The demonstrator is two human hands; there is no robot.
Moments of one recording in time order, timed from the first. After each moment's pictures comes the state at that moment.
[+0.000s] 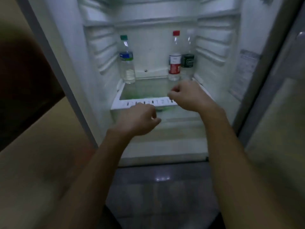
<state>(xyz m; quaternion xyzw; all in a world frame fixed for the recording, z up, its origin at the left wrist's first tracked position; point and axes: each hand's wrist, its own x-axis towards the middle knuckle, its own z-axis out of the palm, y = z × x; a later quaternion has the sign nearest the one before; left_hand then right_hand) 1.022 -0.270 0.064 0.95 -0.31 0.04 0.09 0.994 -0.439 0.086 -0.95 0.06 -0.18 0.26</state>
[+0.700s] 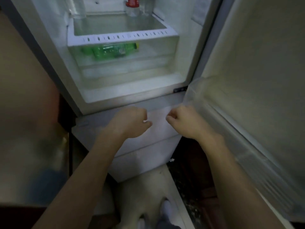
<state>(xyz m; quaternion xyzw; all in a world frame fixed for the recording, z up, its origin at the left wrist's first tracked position) 0.914 -0.209 -0.061 0.88 -0.46 -0.14 0.05 0.795 -0.356 -0.078 -0.95 0.22 -0.05 0.20</state>
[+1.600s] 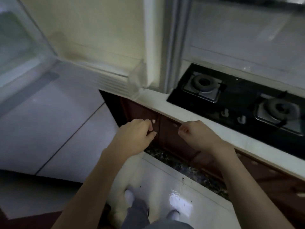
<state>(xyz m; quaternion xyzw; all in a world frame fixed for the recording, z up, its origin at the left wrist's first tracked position) 0.540 -0.209 -0.121 0.67 -0.72 -0.18 0.05 0.327 -0.270 -0.162 -0.80 0.54 -0.06 0.24</state>
